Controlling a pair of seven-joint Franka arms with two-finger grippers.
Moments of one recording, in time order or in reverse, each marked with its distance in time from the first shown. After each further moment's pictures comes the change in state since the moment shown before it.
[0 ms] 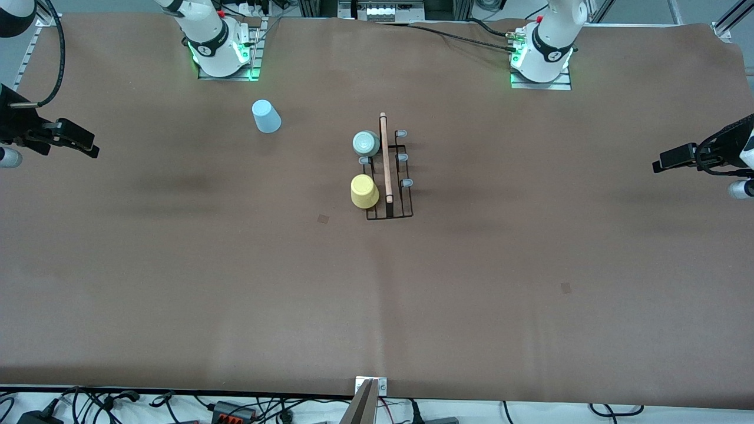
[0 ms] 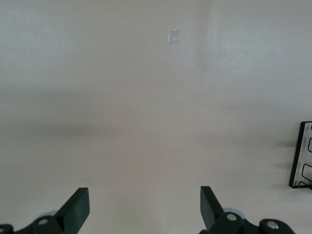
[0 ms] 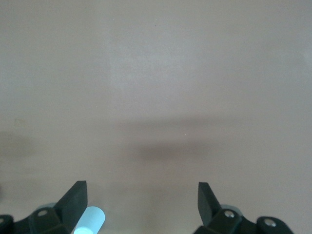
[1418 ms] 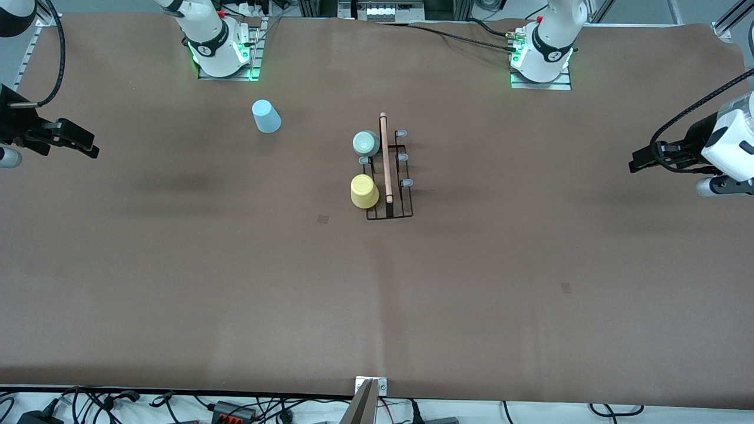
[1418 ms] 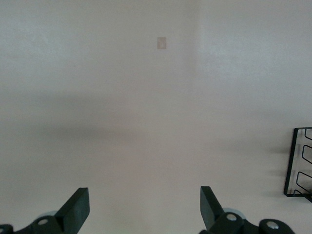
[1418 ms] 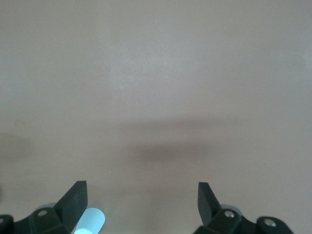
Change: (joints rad) left arm -0.005 -0.017 -0.117 0.018 0.054 0.000 -0.137; right arm 0.000 -0.001 0.001 0.000 0.000 0.007 0.000
